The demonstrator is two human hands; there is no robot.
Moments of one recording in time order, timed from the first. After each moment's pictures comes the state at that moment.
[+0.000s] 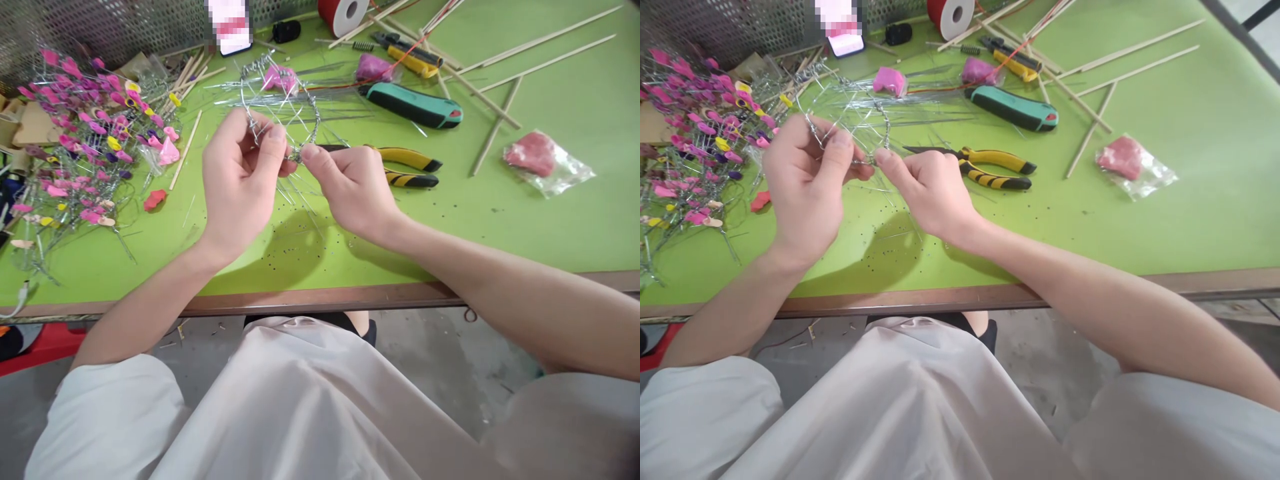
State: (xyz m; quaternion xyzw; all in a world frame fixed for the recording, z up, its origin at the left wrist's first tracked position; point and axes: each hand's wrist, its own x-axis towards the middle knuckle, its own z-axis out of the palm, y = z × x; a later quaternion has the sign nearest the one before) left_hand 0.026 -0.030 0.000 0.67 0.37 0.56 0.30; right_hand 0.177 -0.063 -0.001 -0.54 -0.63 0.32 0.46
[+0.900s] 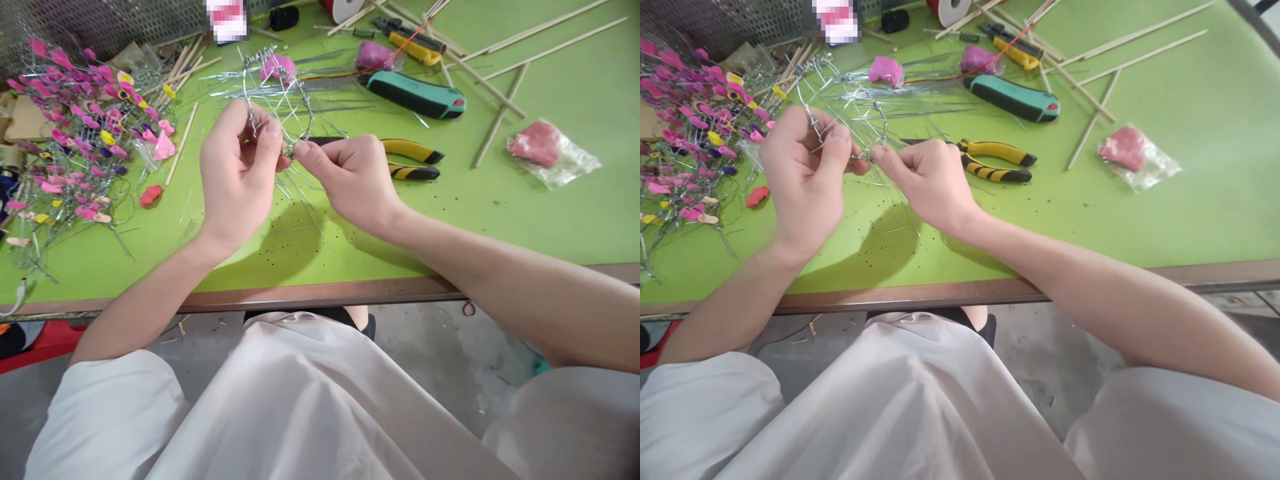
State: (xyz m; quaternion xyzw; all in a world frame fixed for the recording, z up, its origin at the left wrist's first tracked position) left_hand 0.016 -0.016 -0.011 0.71 0.35 0.54 0.29; right_hand 0.184 -0.060 -0.009 -0.53 -0.62 0.35 0.46
